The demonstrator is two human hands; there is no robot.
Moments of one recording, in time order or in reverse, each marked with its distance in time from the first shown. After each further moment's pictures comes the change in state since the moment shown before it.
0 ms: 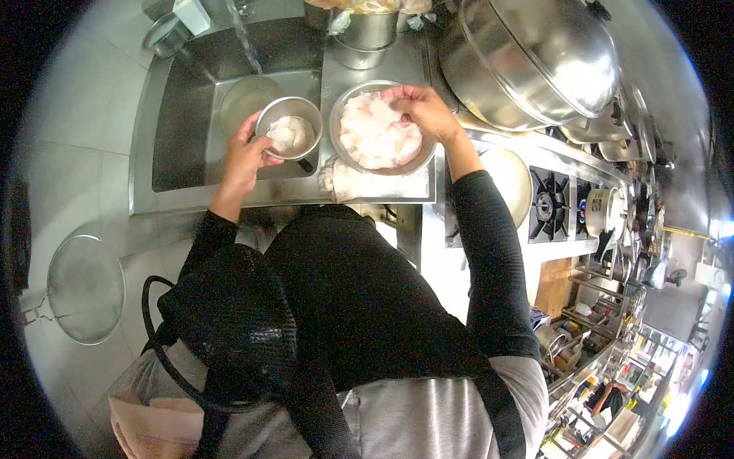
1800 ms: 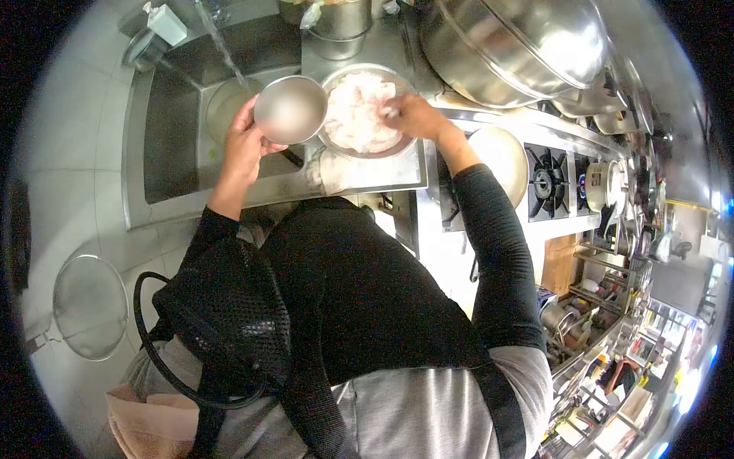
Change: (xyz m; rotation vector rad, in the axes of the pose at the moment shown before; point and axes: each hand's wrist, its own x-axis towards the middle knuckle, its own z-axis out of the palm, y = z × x) left_hand 0.005 0.008 0.044 -0.123 -0.080 0.040; right_hand -0.035 0.013 -0.010 -0.897 -0.053 0.129
